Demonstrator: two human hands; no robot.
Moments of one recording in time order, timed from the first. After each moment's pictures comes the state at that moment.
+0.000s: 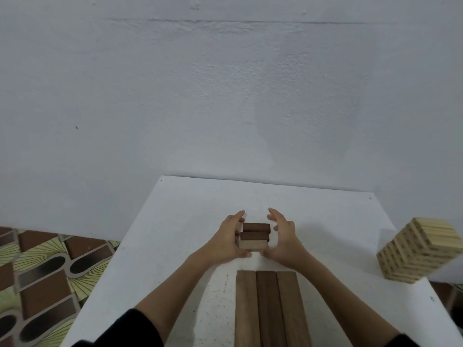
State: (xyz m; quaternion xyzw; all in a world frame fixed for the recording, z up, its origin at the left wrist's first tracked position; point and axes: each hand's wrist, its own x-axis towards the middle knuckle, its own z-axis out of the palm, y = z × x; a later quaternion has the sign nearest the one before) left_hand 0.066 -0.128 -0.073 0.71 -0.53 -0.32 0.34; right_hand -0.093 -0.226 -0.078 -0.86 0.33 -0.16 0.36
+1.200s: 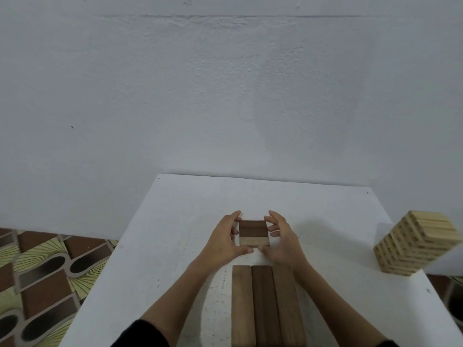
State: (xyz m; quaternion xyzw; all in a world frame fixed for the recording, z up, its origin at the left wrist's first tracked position) left_hand 0.059 -0.123 -0.094 0.73 -0.51 -0.24 0.40; right_hand -0.096 -0.225 -0.111 -0.83 0.33 -0.25 0.36
